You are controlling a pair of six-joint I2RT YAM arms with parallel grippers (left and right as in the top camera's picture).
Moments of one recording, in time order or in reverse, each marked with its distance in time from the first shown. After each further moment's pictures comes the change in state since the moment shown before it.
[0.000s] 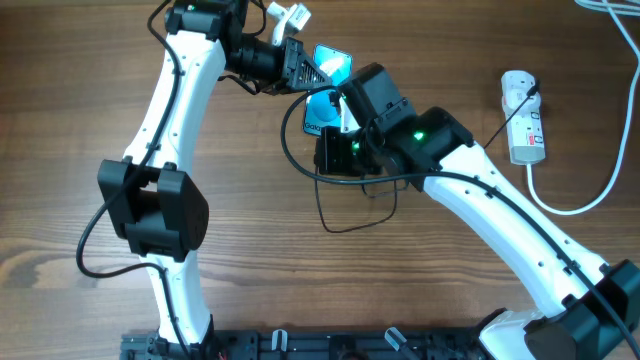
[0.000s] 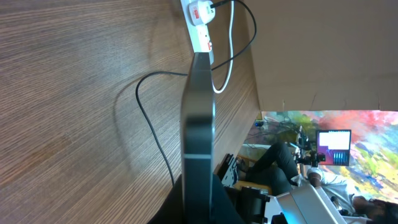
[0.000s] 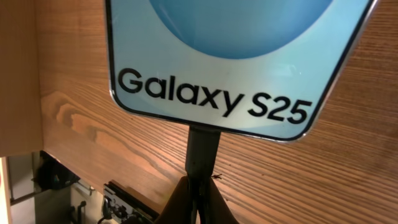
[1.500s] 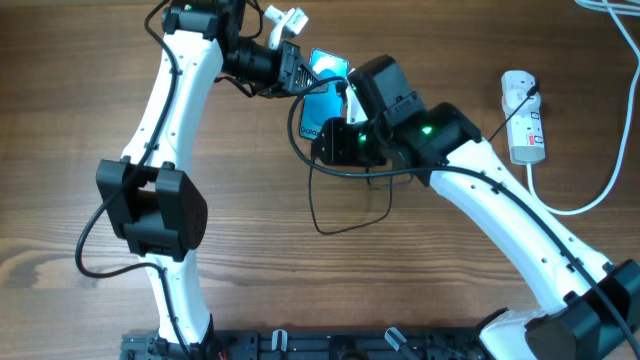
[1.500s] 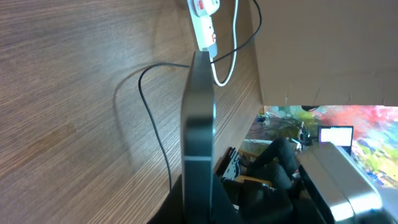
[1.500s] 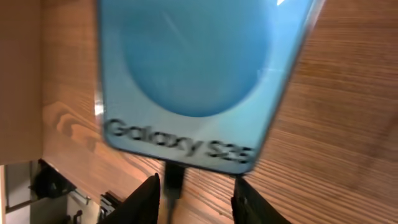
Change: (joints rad) left arm 0.014 0.000 0.001 -0.060 -0.008 0.049; right arm -0.047 0.000 -0.005 0.027 -0.001 -0.043
